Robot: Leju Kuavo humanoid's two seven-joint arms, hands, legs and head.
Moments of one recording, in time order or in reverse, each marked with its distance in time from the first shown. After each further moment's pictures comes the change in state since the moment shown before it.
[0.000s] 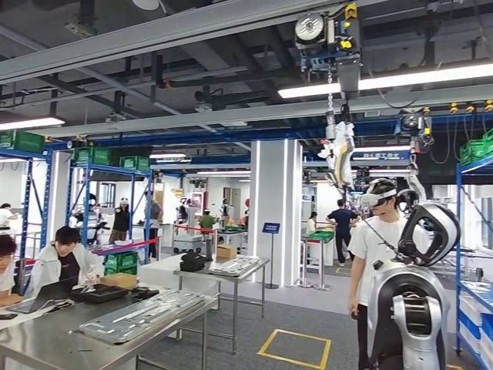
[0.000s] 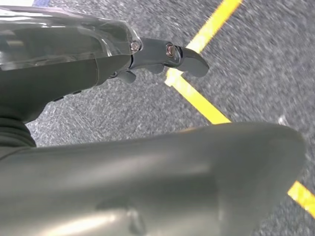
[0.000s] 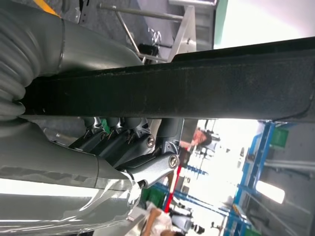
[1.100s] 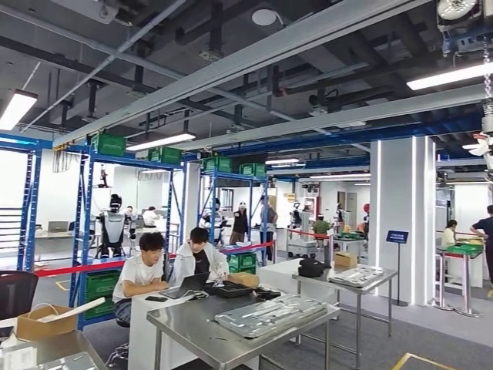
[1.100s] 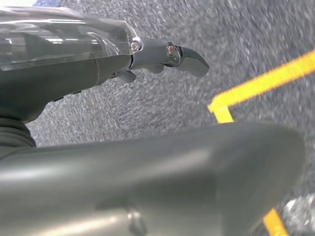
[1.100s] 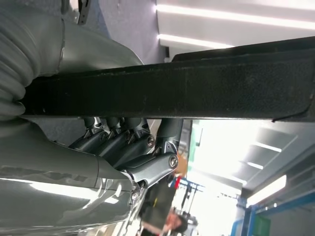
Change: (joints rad) left arm -0.005 -0.006 0.003 0.000 0.000 -0.008 0.001; right arm -0.022 0.019 -0.006 0.034 -0.013 0.022 0.008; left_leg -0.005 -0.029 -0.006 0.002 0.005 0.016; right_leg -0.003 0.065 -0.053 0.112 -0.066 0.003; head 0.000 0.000
